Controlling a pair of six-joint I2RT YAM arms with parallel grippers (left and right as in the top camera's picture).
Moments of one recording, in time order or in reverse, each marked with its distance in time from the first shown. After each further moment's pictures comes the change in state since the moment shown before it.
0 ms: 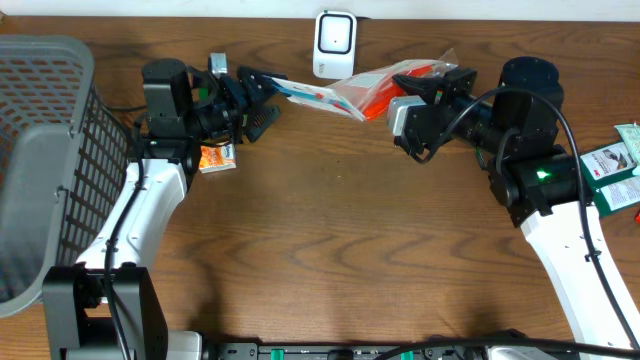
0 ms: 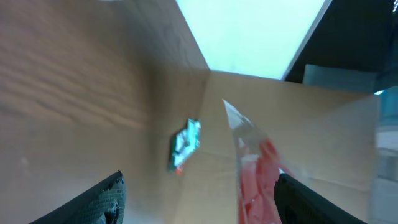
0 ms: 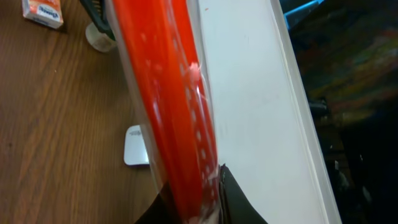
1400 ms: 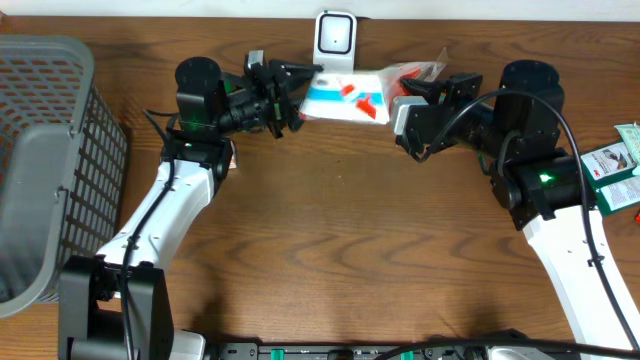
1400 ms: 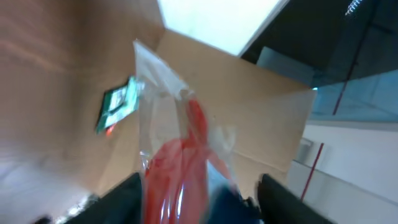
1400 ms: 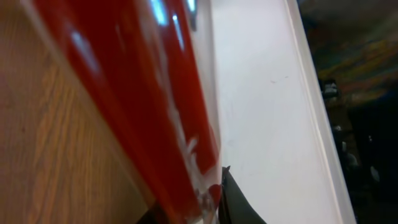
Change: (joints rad) left arm -0.154 0.017 -0.012 0.323 0.007 -0.531; right arm 0.000 -0.015 0.001 -0.062 0.076 0.010
